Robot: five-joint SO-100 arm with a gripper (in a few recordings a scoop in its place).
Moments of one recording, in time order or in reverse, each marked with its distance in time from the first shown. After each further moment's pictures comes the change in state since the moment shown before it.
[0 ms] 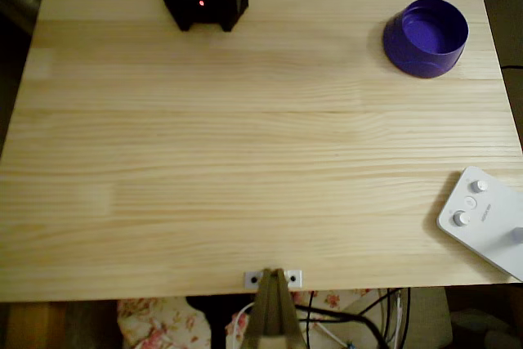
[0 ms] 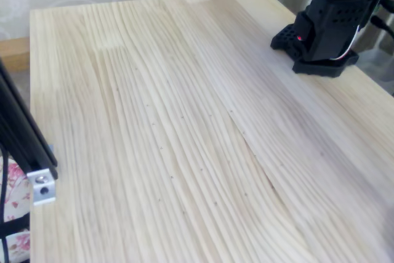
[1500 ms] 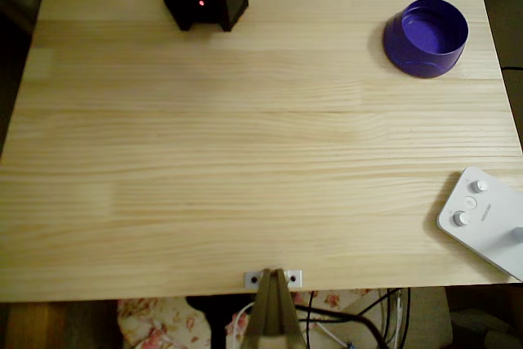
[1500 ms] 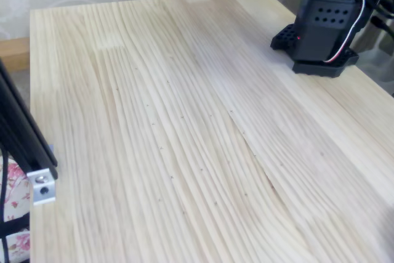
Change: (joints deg) arm 15.9 50.2 11.3 31.1 9.7
